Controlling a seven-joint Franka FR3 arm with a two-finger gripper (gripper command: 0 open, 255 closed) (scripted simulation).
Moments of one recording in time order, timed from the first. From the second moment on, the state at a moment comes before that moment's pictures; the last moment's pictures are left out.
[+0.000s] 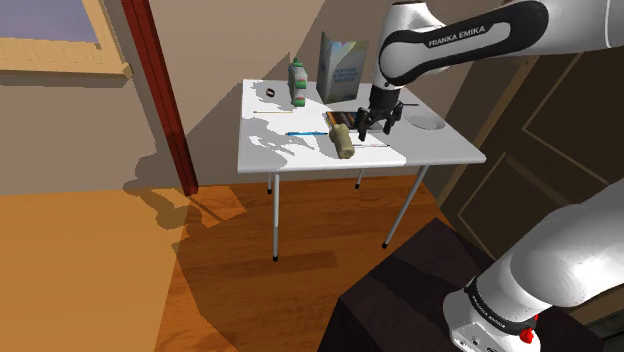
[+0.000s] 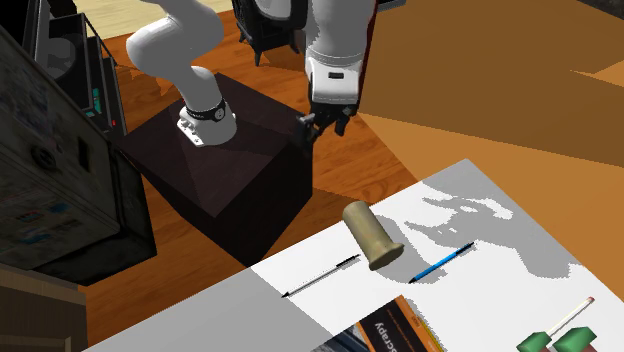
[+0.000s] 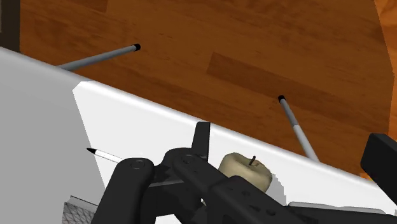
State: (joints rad) arm -0.09 -0.19 0.03 -2.25 -0.07 2.05 0.17
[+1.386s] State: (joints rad) arm -0.13 0.40 -0.01 -1.83 -0.08 2.29 0.23
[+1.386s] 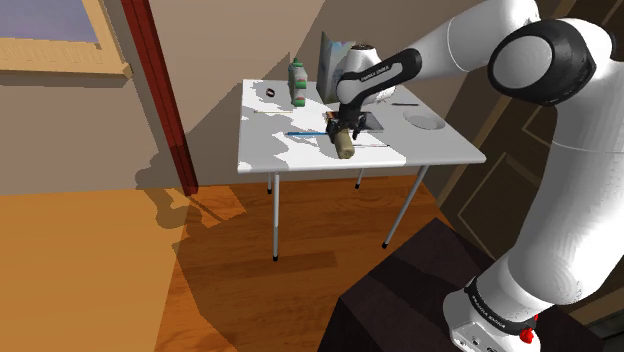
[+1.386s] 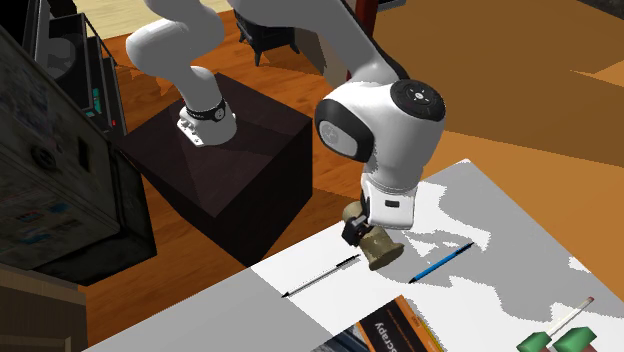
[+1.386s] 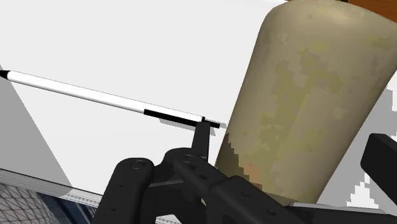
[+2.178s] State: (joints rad) arm -0.13 0.42 -0.01 -1.84 -0.08 2.31 0.23
